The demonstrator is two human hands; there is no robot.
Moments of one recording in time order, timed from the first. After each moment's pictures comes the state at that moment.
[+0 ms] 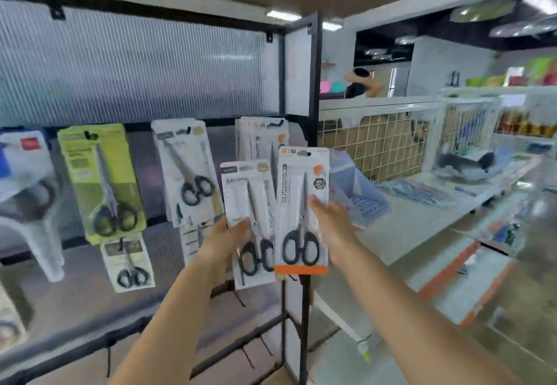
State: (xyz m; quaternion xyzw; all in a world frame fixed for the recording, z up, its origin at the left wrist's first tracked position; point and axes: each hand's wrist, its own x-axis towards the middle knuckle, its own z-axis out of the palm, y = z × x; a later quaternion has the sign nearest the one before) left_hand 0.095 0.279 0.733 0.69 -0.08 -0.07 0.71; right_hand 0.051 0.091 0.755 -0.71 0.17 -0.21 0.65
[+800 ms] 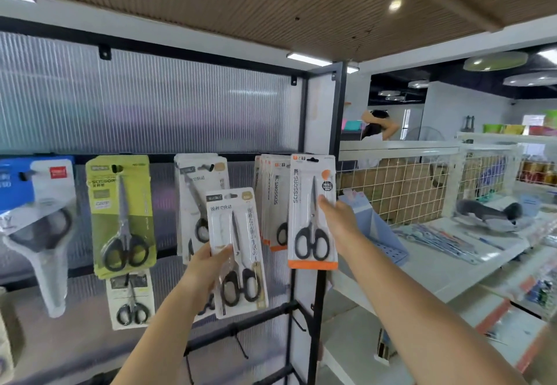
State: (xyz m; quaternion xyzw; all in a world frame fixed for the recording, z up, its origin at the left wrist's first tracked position) left_hand 0.129 0.314 0.748 0.69 -0.02 -0.03 0.72; right_hand 0.121 0.082 0.819 -0.74 0.14 -0.24 0.62
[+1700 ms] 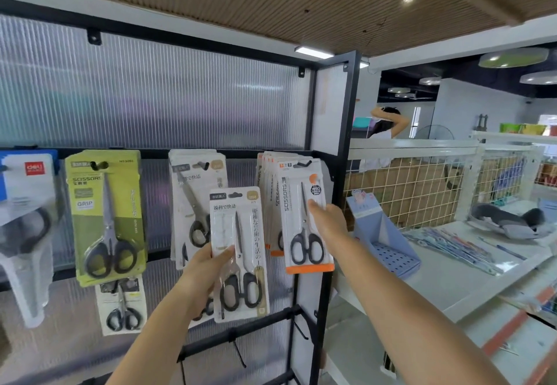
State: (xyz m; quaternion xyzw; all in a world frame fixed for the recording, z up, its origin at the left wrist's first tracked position) left_hand 0.144 0.305 0.753 0.68 -0.04 -0.05 0.73; right_hand 0.178 0.082 0.802 -0.78 0.13 -0.20 0.58
